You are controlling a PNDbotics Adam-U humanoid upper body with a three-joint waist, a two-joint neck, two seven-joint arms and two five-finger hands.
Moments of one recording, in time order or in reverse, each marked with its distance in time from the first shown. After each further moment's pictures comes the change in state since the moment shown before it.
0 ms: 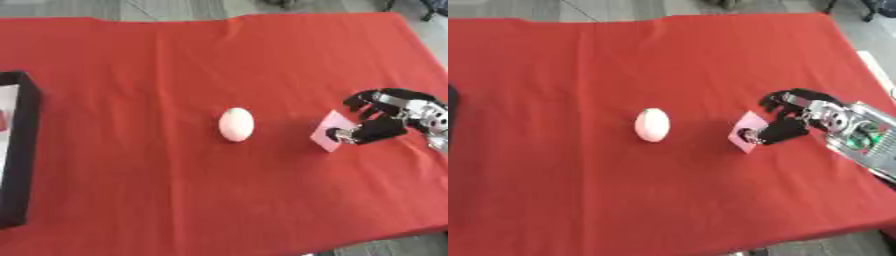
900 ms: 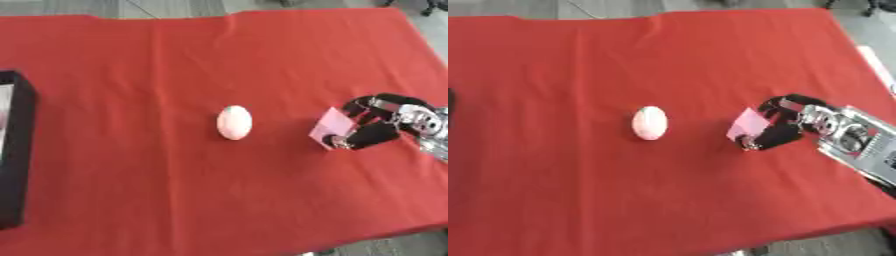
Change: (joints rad) left arm 0.001 -0.001 0.000 -0.001 0.000 0.006 -0.011; right arm -0.002 0.009 0.022 0.000 0.006 0.064 -0.023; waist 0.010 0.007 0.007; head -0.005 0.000
